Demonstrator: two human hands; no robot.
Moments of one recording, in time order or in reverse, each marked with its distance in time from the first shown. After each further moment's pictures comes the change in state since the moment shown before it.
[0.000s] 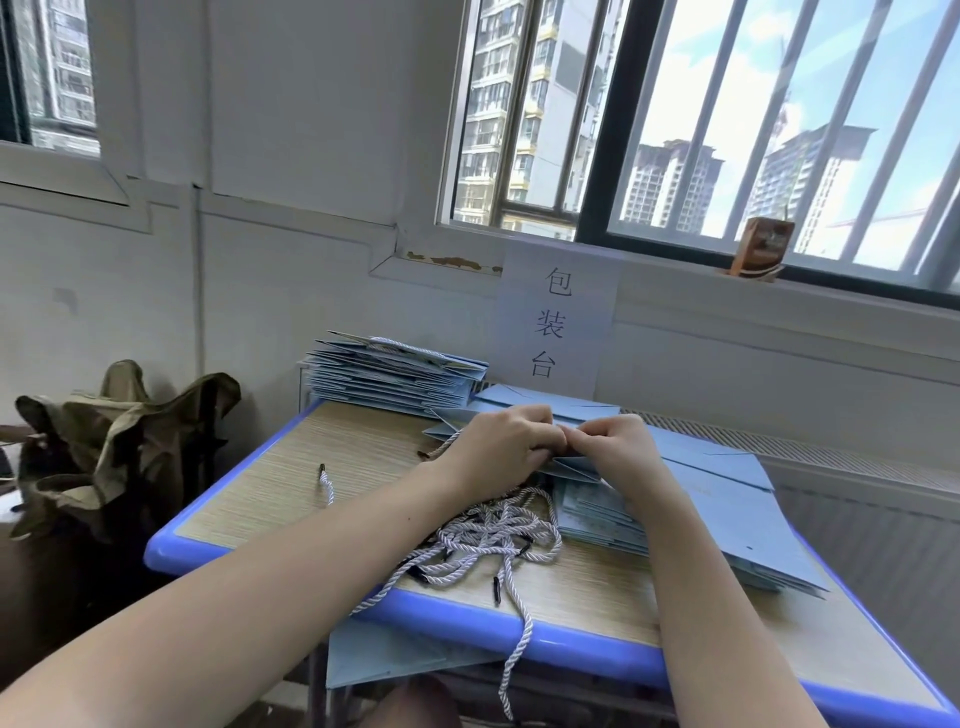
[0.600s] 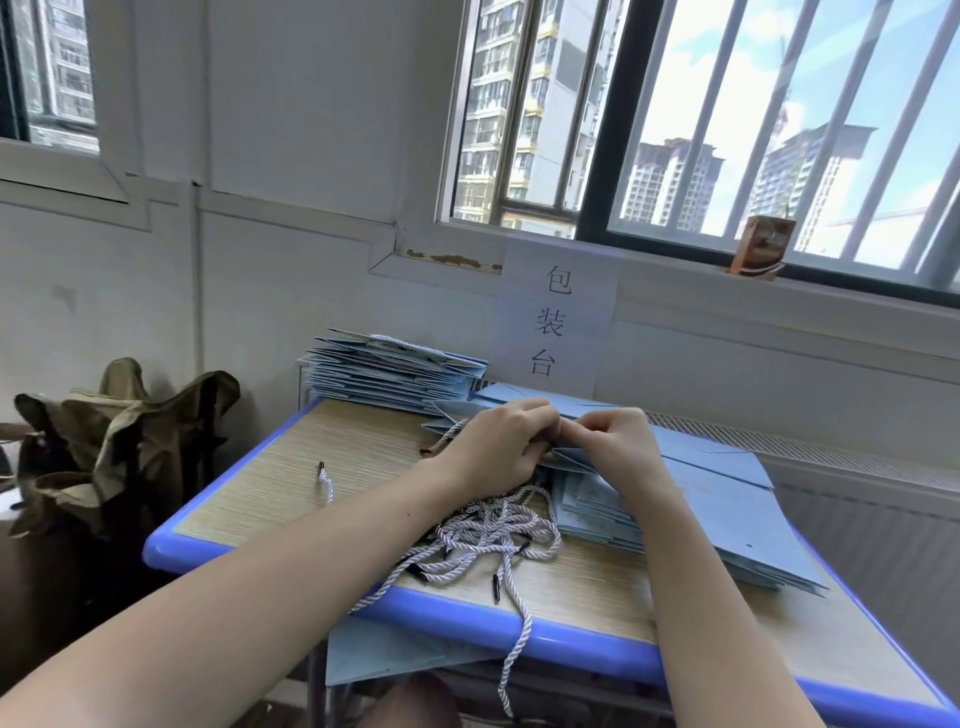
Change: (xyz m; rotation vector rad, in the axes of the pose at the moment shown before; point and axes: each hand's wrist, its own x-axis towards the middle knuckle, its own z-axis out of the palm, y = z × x) left_hand 0.002 -0.005 0.001 -0.030 -0.009 0.009; right_hand -0.007 -0.012 0.002 0.022 0.087 -0.050
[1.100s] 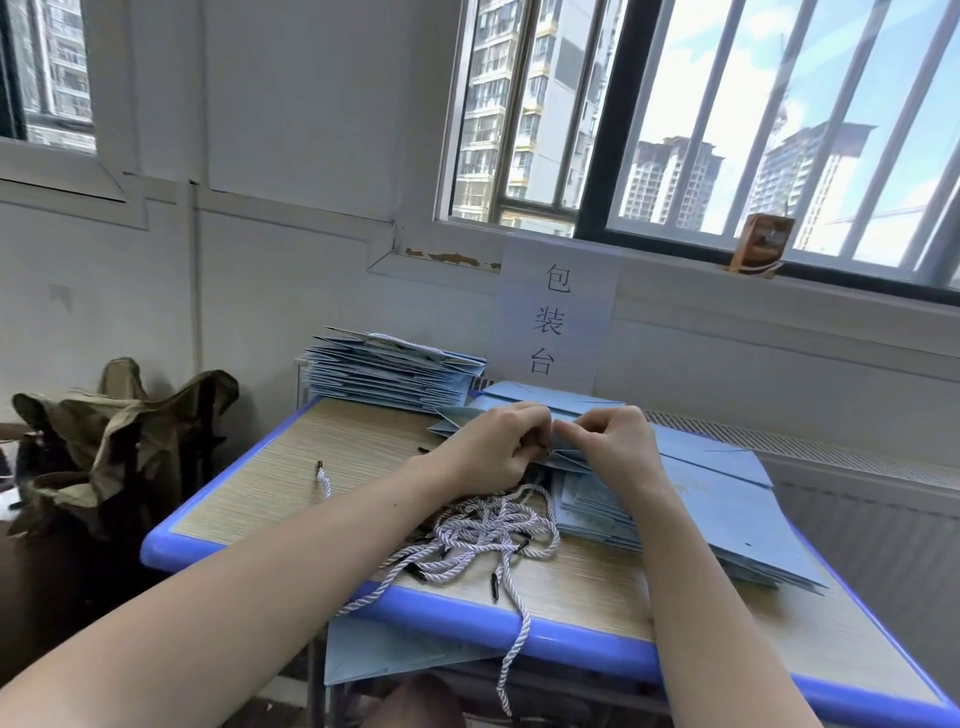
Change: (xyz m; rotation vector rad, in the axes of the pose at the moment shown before) left_hand -0.001 -0.007 -0.002 -0.138 -0.117 -0.092; right_hand -0.002 -0.003 0.000 -0.134 0.054 -0.012
